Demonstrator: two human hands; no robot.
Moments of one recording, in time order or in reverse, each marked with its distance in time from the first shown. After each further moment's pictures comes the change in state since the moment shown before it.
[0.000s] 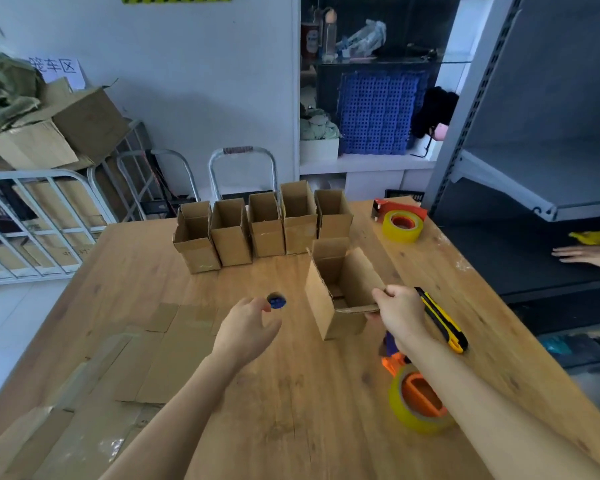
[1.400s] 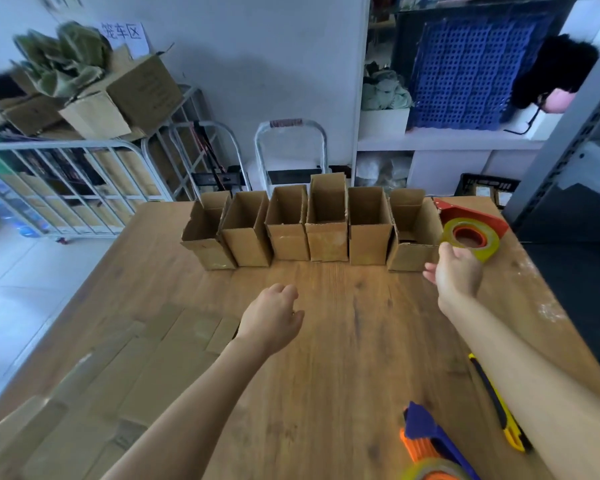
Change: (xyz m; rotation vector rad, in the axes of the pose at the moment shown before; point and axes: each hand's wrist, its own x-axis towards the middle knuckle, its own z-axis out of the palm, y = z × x) left_hand 0.108 0.041 0.034 0.243 0.007 -0.040; right_hand 0.207 -0.012 0.026 0.174 0.118 0.176
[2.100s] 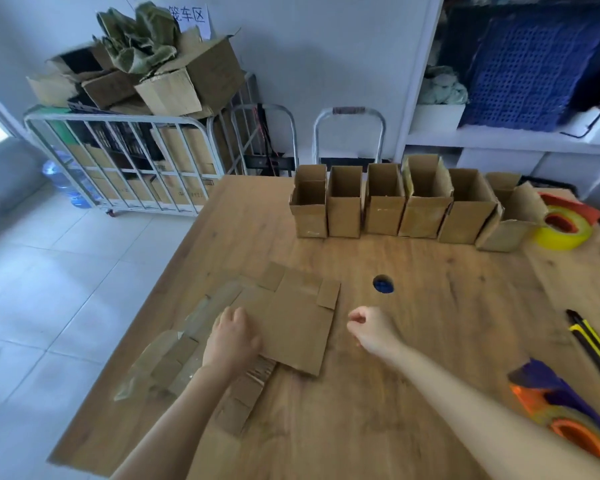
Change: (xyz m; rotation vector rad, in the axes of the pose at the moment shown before) left_hand -0.163 -0.244 -0.023 -0.050 -0.070 -0.429; right_hand -0.276 0.095 0.129 -0.699 -0.830 -0.239
